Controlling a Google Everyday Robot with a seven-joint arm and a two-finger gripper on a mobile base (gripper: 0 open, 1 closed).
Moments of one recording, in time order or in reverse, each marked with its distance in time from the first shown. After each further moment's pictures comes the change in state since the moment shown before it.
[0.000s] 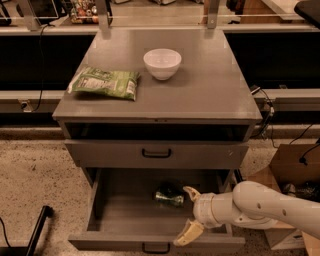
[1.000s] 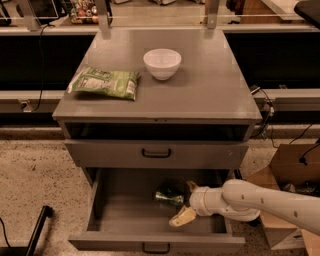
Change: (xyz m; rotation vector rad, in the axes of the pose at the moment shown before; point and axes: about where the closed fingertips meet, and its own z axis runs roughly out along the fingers) arm 0.055 -0.078 0.068 0.115 -0.004 0.177
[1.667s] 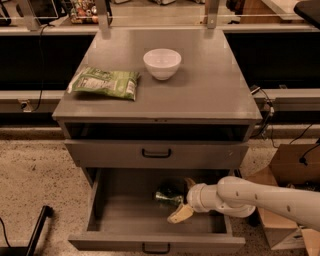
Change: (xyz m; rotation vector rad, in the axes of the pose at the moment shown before) arm -0.005 -0.010 0.008 0.027 0.022 -0.038
